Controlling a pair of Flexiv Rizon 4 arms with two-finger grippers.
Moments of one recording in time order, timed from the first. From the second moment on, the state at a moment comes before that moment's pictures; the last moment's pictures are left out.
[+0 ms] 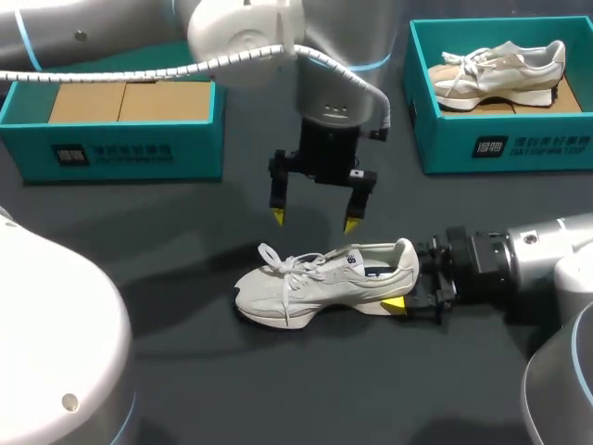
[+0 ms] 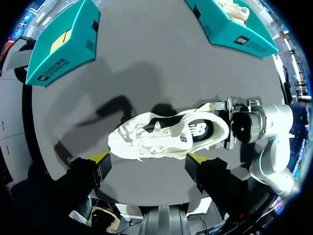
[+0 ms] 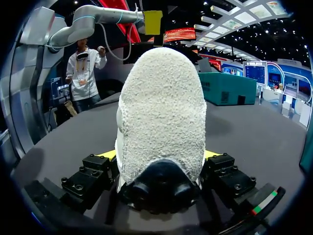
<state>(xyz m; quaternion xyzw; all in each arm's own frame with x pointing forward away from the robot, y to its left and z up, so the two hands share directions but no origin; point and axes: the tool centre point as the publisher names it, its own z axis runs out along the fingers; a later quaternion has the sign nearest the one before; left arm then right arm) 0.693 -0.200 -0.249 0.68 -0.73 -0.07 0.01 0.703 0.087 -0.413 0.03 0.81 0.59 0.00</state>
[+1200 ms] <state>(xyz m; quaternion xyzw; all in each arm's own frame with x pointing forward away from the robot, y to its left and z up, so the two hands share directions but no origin) 0.688 -0.240 -0.332 0.73 -0.64 -0.23 -0.02 0.703 0.087 -0.413 0.03 0.81 0.59 0.00</state>
